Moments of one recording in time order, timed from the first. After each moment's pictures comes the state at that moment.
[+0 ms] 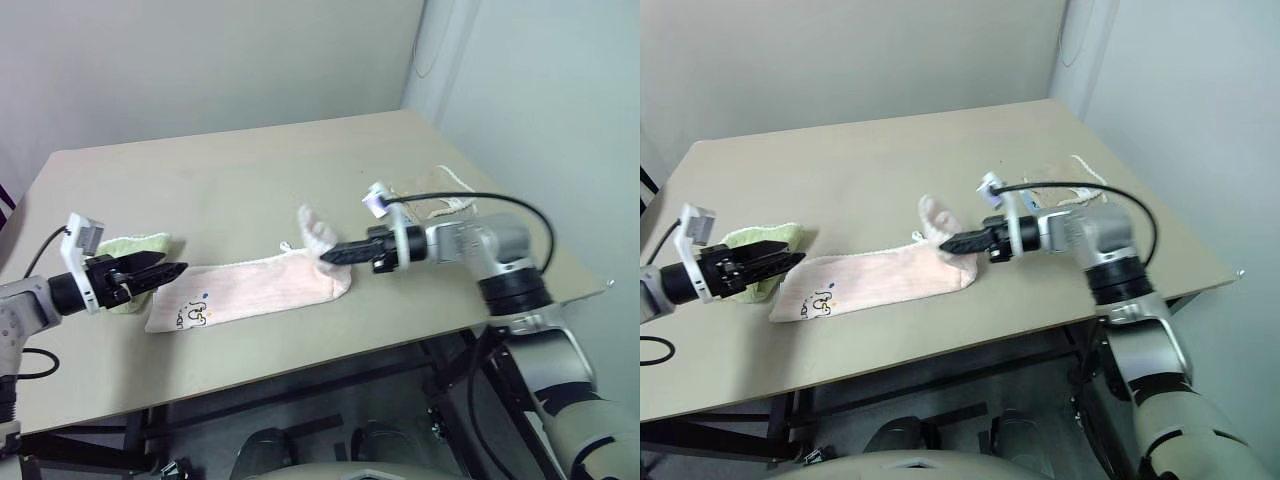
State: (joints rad) left arm -0.22 0.89 0.36 0.09 -0.68 0.84 -1.05; right arm -0.83 -0.34 0.26 0.30 0.56 1.10 1.09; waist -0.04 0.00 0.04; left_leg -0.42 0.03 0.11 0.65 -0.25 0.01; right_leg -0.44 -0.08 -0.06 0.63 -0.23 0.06
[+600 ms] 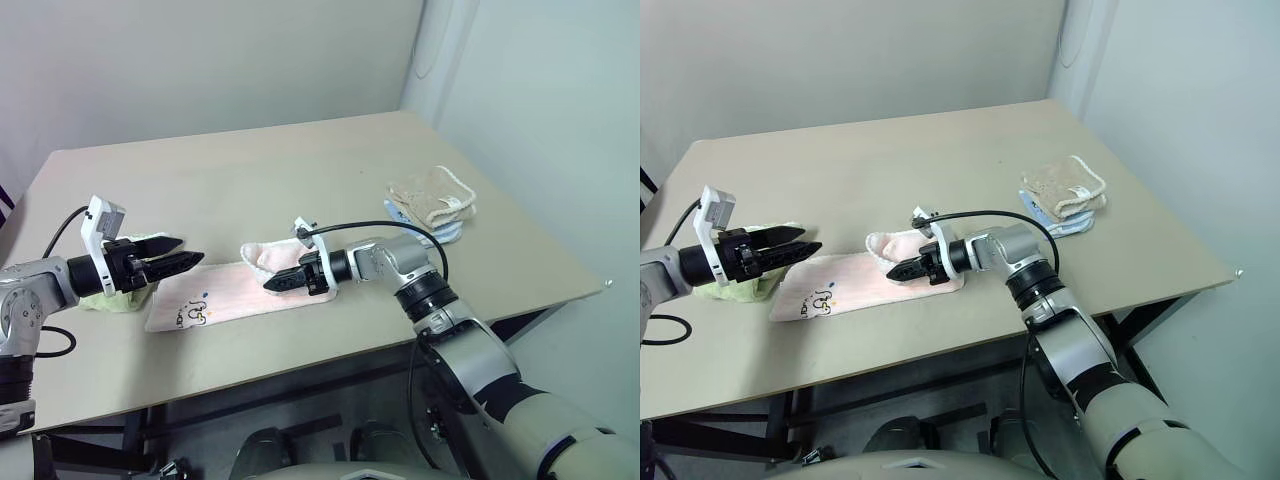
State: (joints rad) left arm -0.29 0.89 0.30 0.10 -0.66 0.81 -1.06; right arm -0.88 -0.07 0.28 0.60 0.40 0.92 1.00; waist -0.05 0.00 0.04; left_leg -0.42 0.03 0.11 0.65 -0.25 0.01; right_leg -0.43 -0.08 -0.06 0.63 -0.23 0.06
